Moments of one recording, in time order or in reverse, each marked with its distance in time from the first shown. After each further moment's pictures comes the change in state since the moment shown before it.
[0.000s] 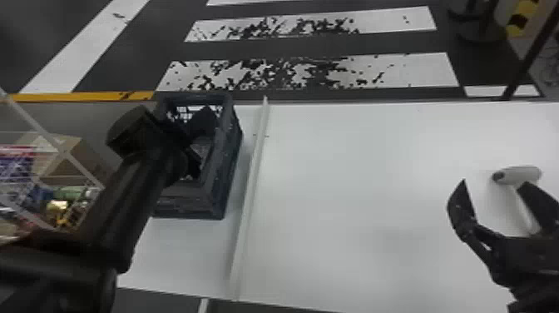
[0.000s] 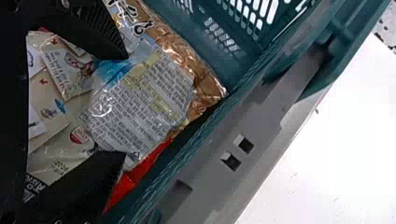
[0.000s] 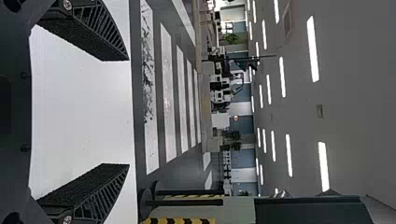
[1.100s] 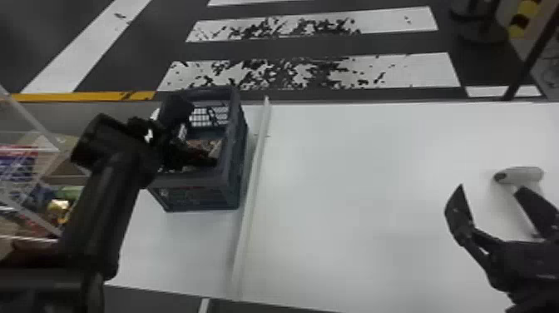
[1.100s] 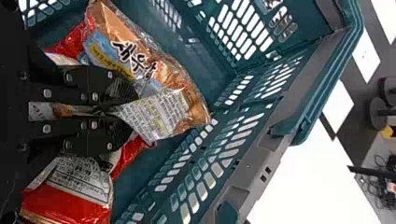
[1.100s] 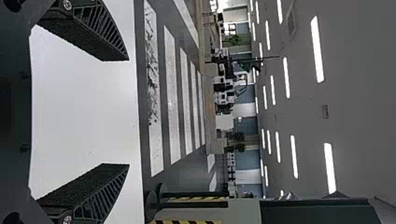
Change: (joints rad) left arm 0.047 0.013 0.218 -0.060 0.196 -0.125 -0.014; right arm 0.009 0.002 0.007 0.000 -0.004 0.009 0.000
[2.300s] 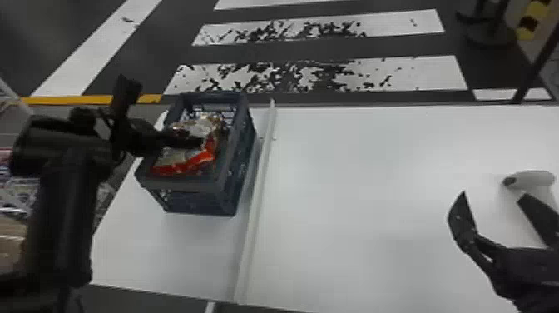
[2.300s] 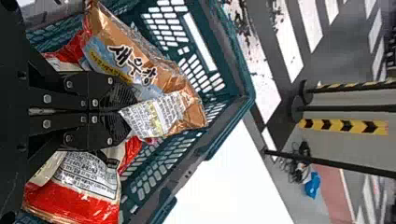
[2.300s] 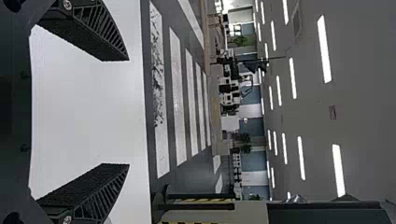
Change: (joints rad) left arm 0.075 0.064 0.222 -0.227 0.155 -0.010 -0.196; right arm -0.005 0.002 0.010 0.003 0.000 0.027 -0.001
